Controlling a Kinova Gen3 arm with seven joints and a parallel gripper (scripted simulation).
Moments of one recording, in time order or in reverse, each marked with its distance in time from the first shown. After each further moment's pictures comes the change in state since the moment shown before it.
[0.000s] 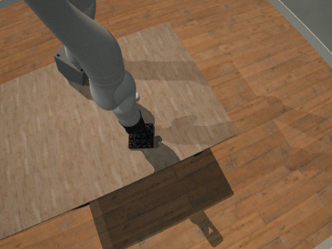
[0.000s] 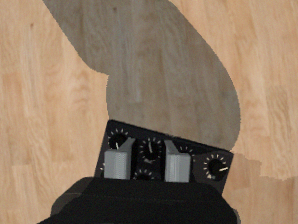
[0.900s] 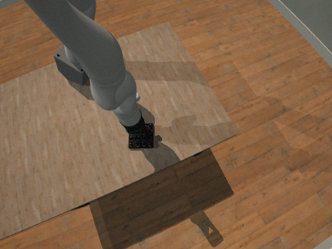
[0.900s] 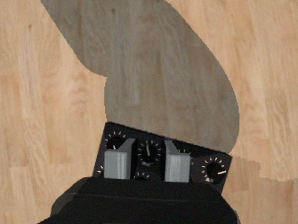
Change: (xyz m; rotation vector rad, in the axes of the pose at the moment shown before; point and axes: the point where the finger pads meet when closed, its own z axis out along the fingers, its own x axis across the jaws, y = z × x) arm 0.002 -0.002 0.002 0.005 0.002 -0.003
